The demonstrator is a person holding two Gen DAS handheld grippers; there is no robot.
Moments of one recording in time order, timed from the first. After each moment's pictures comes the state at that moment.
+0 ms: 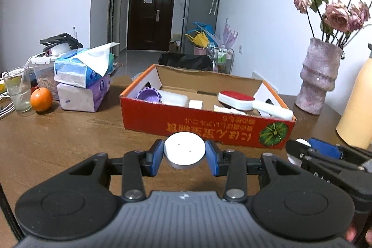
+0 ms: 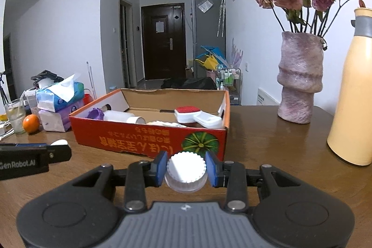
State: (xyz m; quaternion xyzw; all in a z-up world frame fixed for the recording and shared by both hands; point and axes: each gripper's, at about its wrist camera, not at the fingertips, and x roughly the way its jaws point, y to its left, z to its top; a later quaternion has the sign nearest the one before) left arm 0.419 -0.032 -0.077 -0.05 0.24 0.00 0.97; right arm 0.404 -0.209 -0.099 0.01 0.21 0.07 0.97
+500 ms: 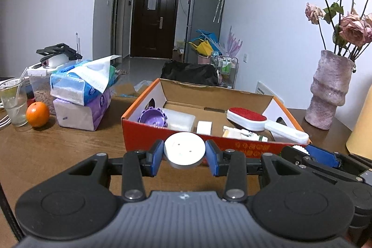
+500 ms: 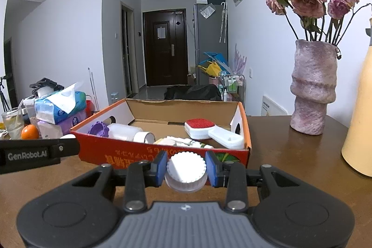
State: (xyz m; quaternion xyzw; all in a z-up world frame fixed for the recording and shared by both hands) left arm 0.461 -0.022 -0.070 -0.05 0.23 0.01 0.97; right arm 0.441 -0.188 -0.094 0.02 0.20 0.07 0.98
